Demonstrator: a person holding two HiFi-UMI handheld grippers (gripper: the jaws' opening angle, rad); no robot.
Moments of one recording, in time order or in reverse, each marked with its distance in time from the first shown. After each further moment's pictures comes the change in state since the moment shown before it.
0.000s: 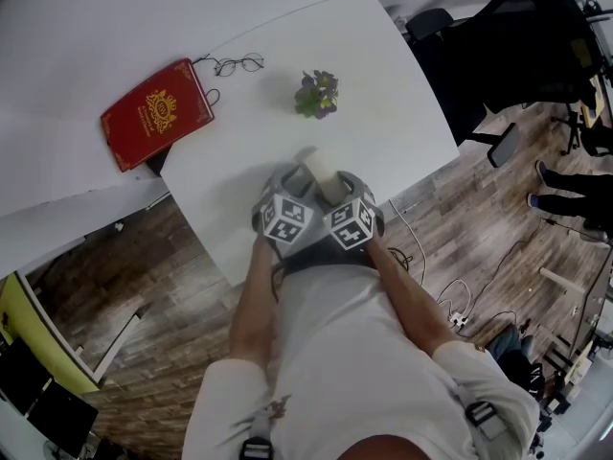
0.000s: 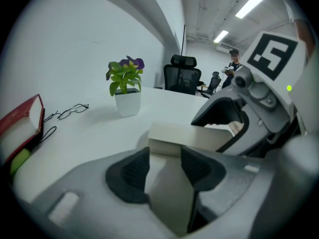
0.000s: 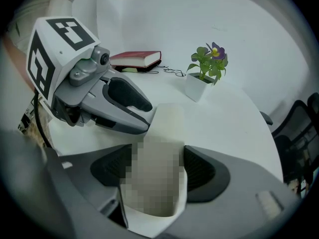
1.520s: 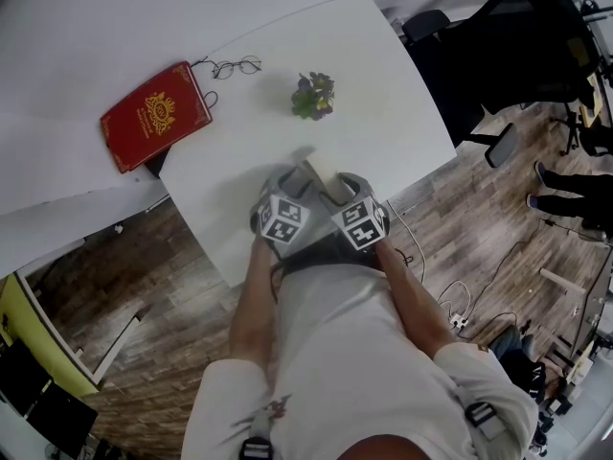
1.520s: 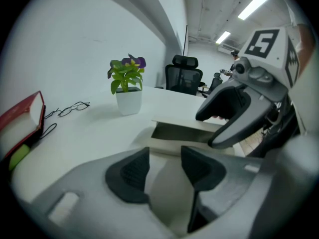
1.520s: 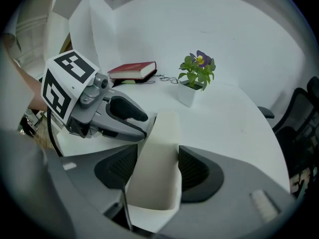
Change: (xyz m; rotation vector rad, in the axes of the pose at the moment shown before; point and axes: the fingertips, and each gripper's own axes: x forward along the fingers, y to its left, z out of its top) left arm 0.002 0.001 -0.003 -0.025 -0.002 0.004; right arm -0.023 -0.012 0.008 0.077 -0.073 0.061
